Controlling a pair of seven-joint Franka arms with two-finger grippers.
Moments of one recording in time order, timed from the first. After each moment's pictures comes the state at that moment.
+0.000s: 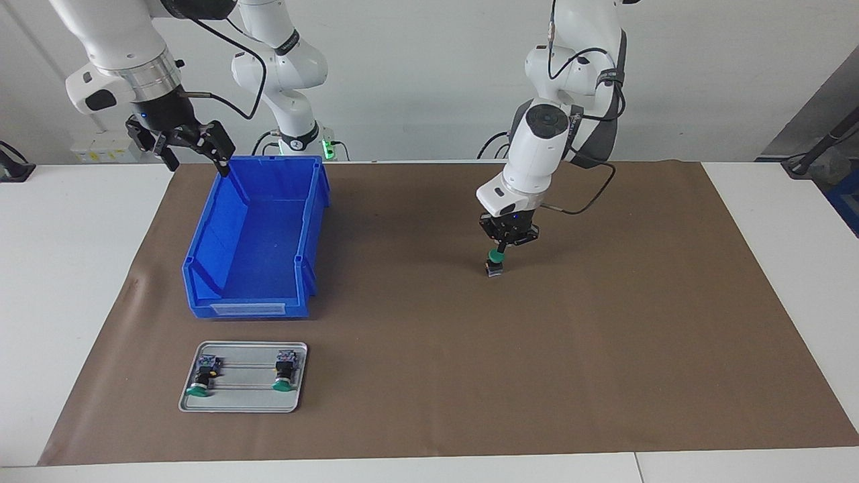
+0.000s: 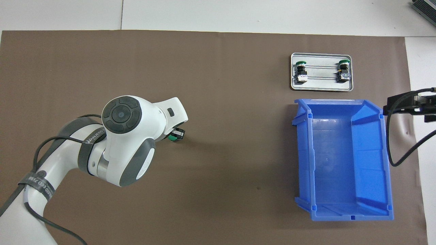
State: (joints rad) left arm -0.47 0.13 -0.03 -2.02 -0.04 2.22 -0.09; right arm 0.08 -0.04 -0.10 -1.56 0.00 1.53 0.18
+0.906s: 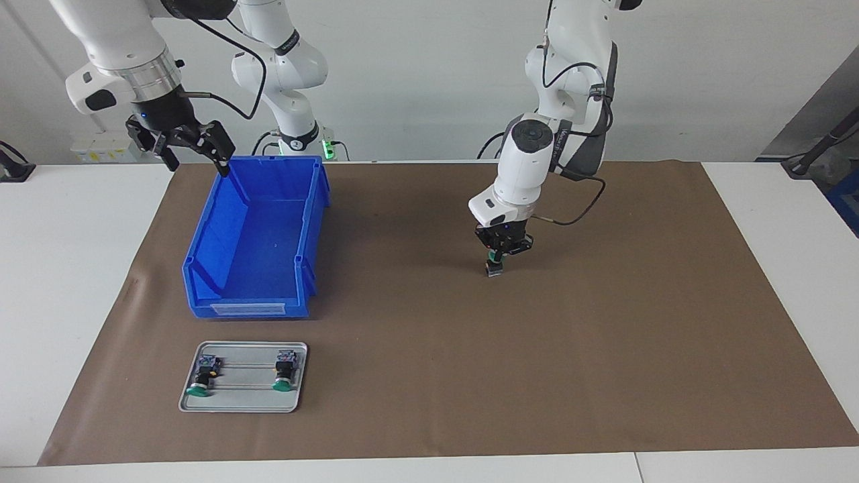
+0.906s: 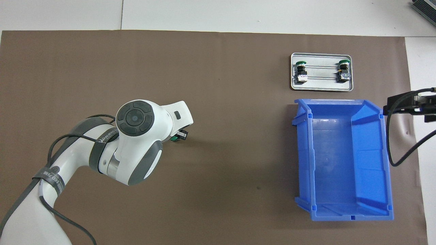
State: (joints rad) left arm -0.49 0.15 -0.03 -2.01 0.01 2.23 -0.10; right arm 0.08 -0.04 -0.10 -1.56 0.00 1.53 0.18
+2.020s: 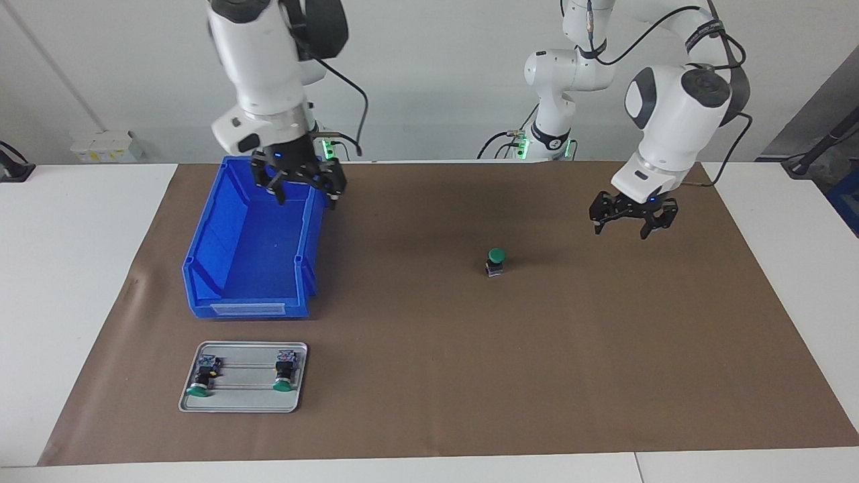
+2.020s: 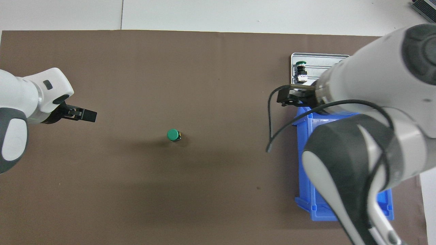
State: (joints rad) left arm -0.10 -0.04 0.01 -1.91 0.01 1.94 0.14; right arm 0.47 0.14 -0.08 -1.58 0.00 1.80 0.64
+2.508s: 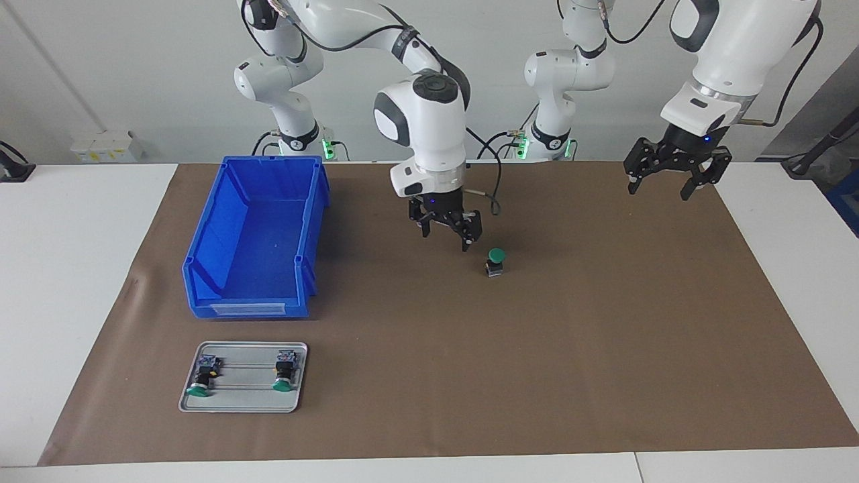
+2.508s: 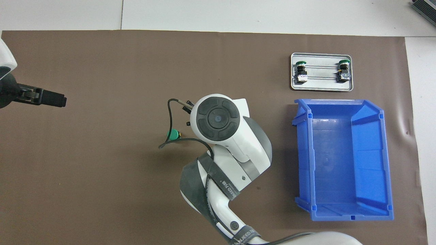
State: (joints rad) left arm -0.09 -0.01 0.00 -1.57 -0.03 1.65 0.14; right arm 0.74 0.40 -0.07 -1.57 0.00 2.15 1.32
